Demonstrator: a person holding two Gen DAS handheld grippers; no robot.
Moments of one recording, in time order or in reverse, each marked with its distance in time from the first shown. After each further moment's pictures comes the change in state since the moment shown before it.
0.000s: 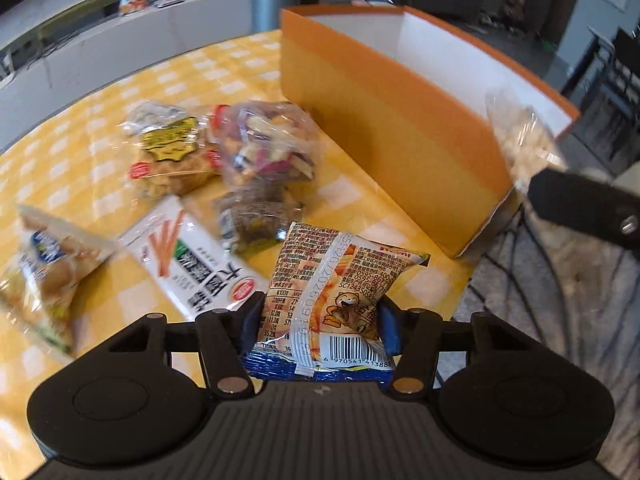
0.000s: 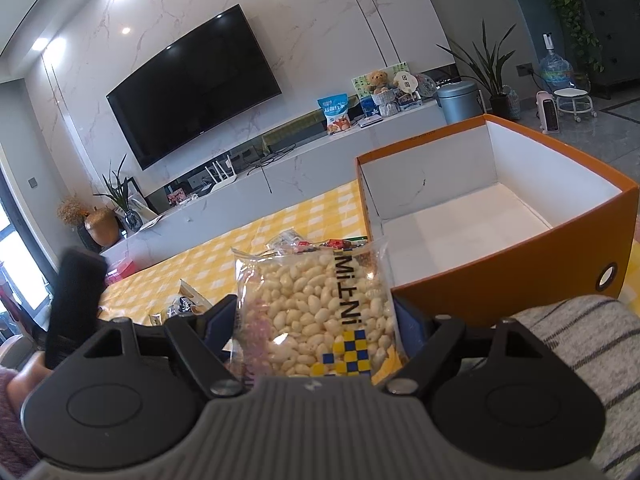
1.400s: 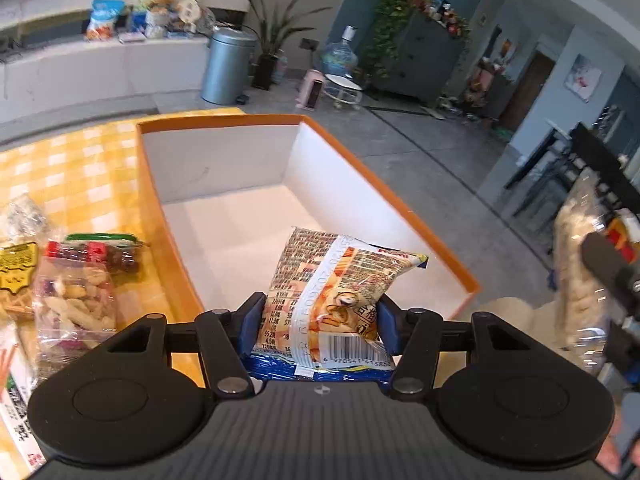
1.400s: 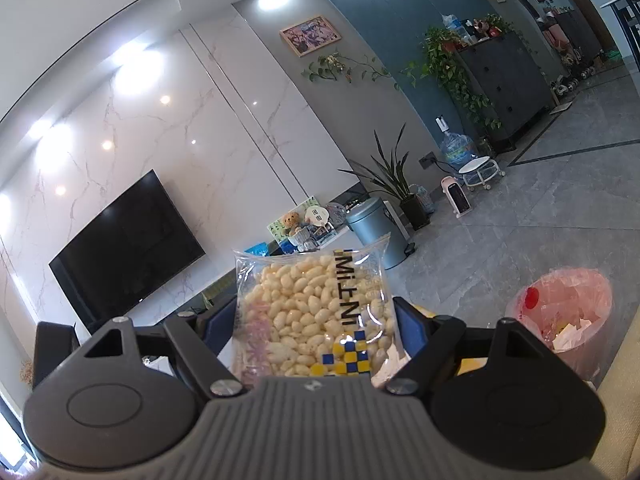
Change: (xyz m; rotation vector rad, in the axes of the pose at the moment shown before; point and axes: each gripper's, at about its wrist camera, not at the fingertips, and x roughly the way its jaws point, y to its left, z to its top) left arm 0.035 -0.099 0.107 -0.112 -0.211 -0.175; right arm -0.085 -0.111 0.049 0.230 -0.425 -0.167
